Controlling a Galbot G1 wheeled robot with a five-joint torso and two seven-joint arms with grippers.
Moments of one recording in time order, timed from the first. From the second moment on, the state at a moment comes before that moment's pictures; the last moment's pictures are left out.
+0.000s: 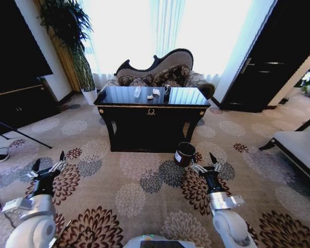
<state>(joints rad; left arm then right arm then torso) 1.66 -1.39 -1.03 -2.29 -0.56 0.03 -0.08 -1.64 1.29 0.65 2.07 0.40 0.30 -0.05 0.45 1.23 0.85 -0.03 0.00</state>
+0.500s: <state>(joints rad) 1.63 -1.37 -1.10 -2.24 -0.59 0.03 -0.07 -1.62 1.29 0.72 2.04 0.42 0.26 -0.03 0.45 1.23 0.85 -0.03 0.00</state>
